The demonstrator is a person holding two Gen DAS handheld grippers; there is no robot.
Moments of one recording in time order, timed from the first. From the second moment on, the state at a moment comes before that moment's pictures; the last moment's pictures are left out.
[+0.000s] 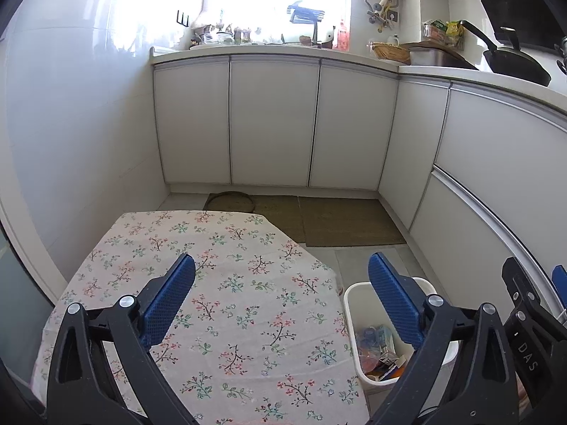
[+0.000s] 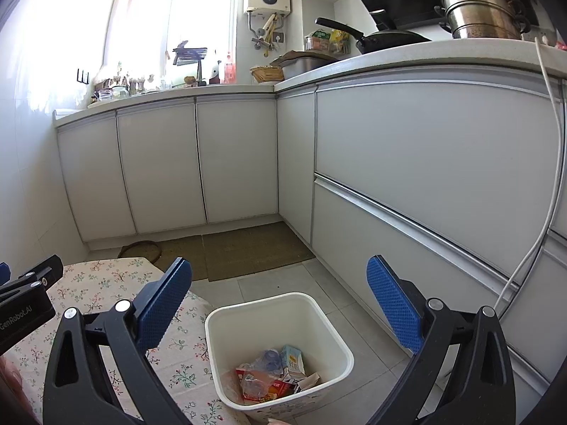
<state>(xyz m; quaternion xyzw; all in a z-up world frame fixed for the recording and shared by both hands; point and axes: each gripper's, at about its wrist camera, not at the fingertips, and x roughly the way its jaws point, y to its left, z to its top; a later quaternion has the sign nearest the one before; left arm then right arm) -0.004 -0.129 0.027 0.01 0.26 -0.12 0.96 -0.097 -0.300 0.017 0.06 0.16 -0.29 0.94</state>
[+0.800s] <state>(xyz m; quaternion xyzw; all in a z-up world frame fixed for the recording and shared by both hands) -0.005 -0.136 0.023 0.01 0.26 -0.15 0.96 -0.094 -0.301 0.014 0.06 0.17 -0.29 0.94</state>
